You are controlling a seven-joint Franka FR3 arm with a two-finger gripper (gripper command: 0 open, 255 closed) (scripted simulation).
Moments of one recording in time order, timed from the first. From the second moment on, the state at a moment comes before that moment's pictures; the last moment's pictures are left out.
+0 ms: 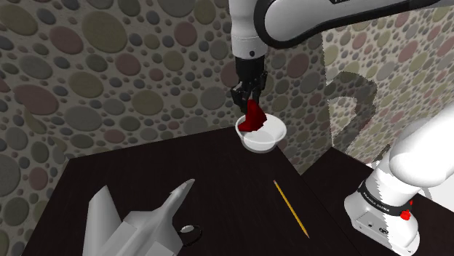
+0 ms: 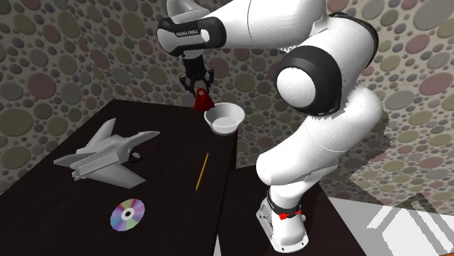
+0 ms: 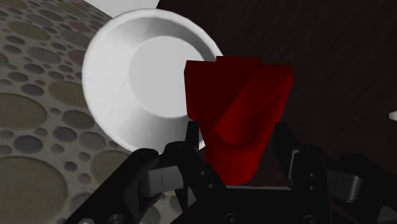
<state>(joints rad) 0.02 -0.28 0.52 -2.05 0.03 1.76 0.39</state>
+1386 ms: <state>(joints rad) -0.04 -0.37 0.37 -2.28 0.01 1.91 0.18</state>
